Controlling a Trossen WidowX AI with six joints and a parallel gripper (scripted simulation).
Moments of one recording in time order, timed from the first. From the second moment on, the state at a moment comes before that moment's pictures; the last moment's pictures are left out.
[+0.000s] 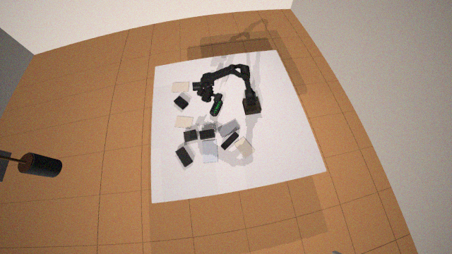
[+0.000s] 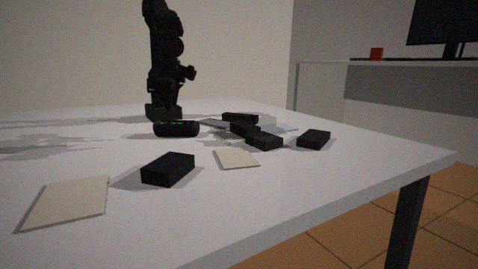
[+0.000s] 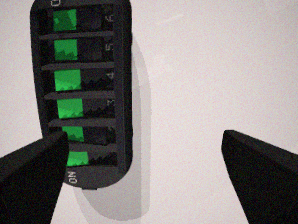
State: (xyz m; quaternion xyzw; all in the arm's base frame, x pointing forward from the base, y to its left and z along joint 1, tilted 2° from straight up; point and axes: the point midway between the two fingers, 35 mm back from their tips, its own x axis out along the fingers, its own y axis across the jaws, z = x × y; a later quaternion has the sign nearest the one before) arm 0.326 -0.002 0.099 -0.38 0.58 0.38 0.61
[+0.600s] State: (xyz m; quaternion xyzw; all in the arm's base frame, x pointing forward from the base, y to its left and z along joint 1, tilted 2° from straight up) arm 0.320 -0.003 0.180 -0.39 0.57 0.38 0.62
